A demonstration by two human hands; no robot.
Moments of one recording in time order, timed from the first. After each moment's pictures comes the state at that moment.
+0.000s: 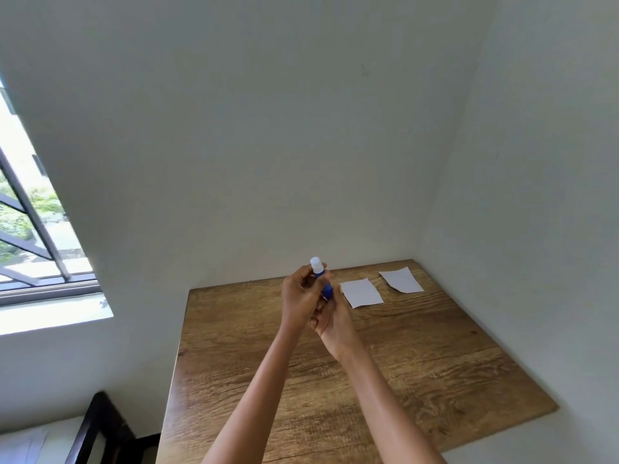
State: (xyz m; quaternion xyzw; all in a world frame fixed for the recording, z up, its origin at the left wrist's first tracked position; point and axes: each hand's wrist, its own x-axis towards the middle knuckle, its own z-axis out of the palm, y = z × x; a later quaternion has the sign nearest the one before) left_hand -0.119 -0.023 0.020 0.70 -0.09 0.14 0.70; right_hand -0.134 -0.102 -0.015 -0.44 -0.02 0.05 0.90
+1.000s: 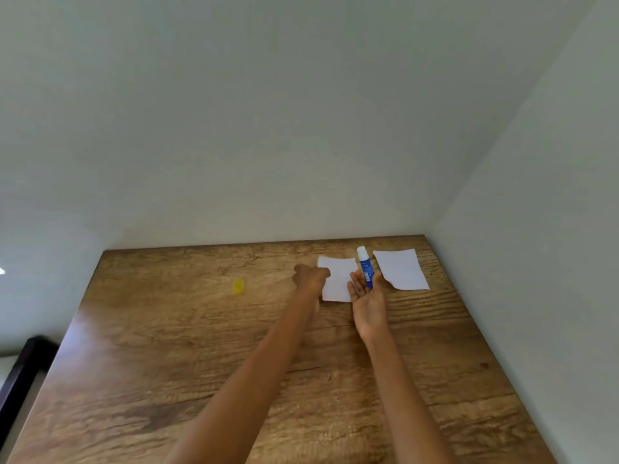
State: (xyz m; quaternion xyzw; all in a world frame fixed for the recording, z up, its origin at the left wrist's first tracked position) left_hand 0.081 -0.166 -0.113 0.65 0.29 -0.16 0.68; right_hand 0.046 -0.279 -0.144 -0.38 0.24 -0.05 0.89
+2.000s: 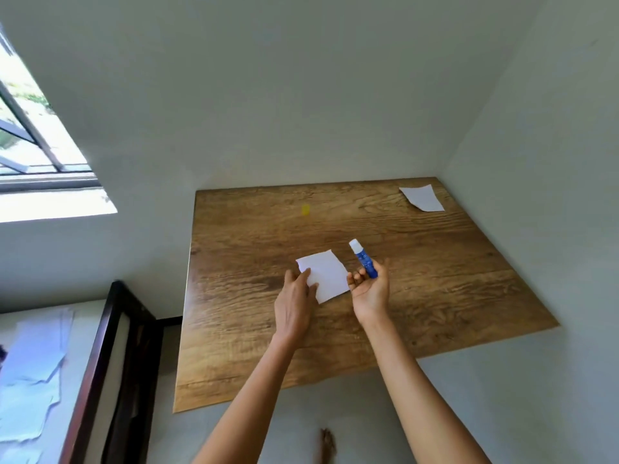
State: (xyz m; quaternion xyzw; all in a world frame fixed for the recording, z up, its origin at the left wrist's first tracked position) left_hand -0.190 0.017 -0.139 0.93 0.02 0.01 0.37; right_hand -0.176 -0.119 -0.118 -0.33 0.27 -0.09 0.90
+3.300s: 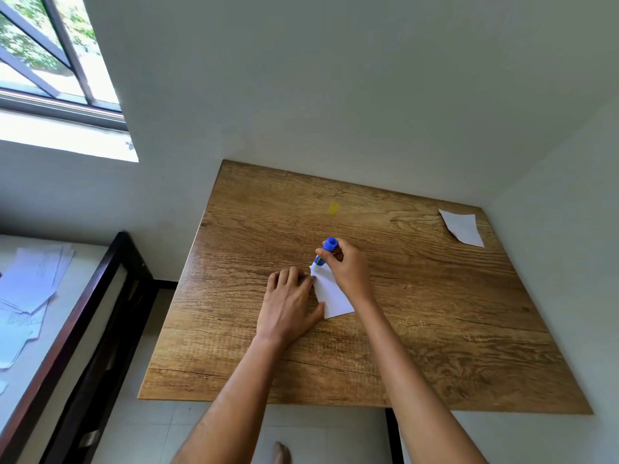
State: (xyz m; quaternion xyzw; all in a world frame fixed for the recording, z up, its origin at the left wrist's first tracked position) left_hand -0.182 0.040 -0.164 0.97 -0.06 0.09 0.20; right_hand -0.106 -0.081 -0.119 -0.90 -0.07 -0.04 0.43
